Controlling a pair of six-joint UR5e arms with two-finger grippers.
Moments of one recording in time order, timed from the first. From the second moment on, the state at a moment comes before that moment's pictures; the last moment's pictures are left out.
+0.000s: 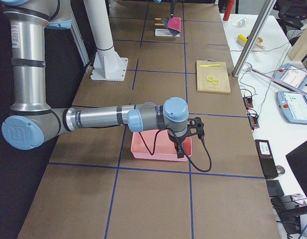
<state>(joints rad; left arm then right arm) -1.18 -1.55 -1.70 -2.05 -2.50 -0.64 1.59 -1.61 1.75 -1.52 2.42 -0.02</state>
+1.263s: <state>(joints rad) -1.18 -1.54 -1.70 -2.05 -2.52 -0.64 1.59 -1.60 1.75 -1.52 2.42 -0.02</state>
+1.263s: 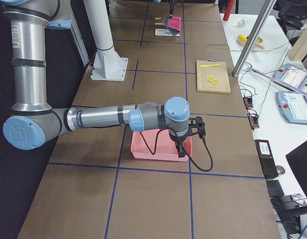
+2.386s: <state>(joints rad) -1.28 -1.56 -1.76 -2.01 -2.64 -0.64 1.59 -1.60 1.76 -1.52 2.43 -0.01</state>
